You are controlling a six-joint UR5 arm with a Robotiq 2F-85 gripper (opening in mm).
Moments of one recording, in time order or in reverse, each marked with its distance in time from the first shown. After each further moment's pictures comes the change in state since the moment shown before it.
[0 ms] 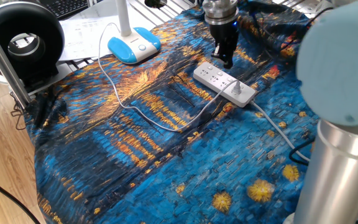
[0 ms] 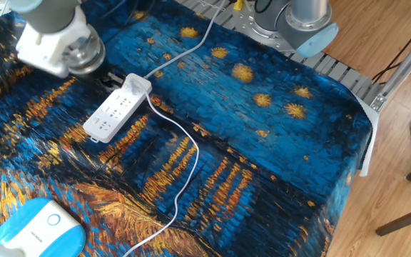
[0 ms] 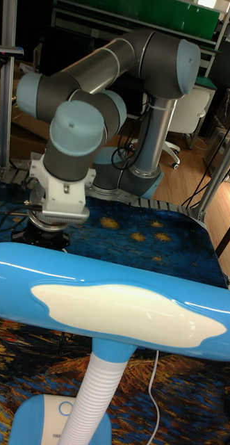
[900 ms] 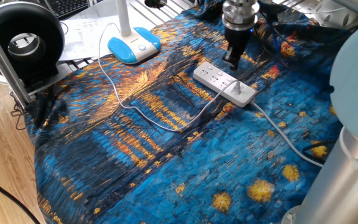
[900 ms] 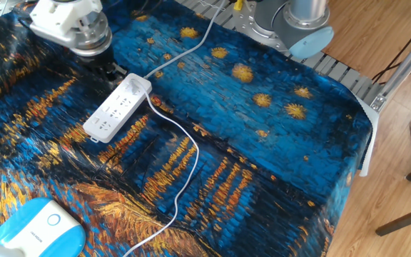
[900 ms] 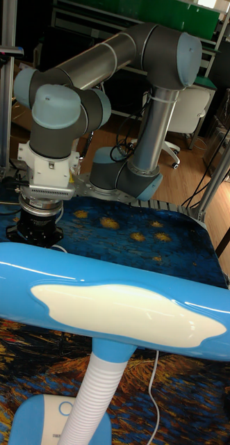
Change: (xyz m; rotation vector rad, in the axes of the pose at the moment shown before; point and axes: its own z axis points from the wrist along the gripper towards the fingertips) arm 0.019 -0.002 0.022 -0.056 -0.151 0.013
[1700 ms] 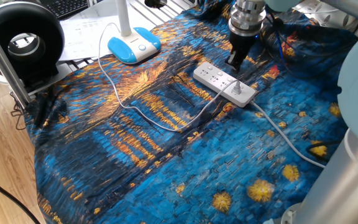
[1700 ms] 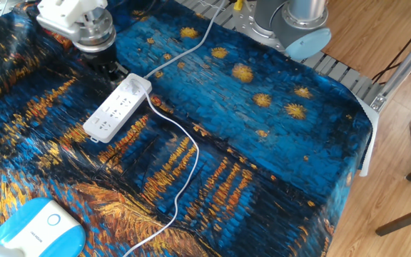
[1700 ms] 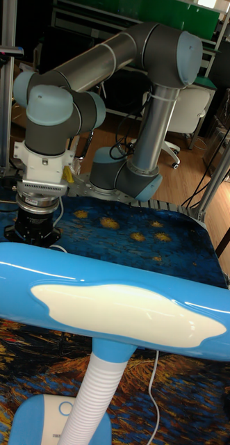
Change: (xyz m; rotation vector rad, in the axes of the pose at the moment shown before) arm 0.011 -0.002 0.008 -0.012 -0.044 0.051
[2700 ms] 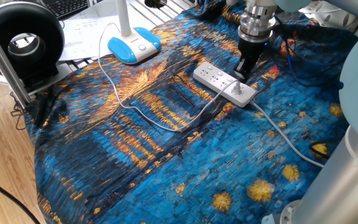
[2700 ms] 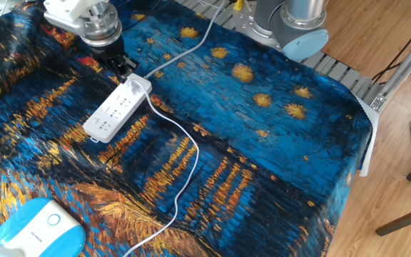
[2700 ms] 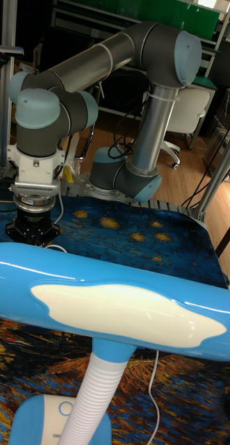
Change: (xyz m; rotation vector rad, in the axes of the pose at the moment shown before) arm 0.025 0.007 0.019 -0.075 0.031 0.003
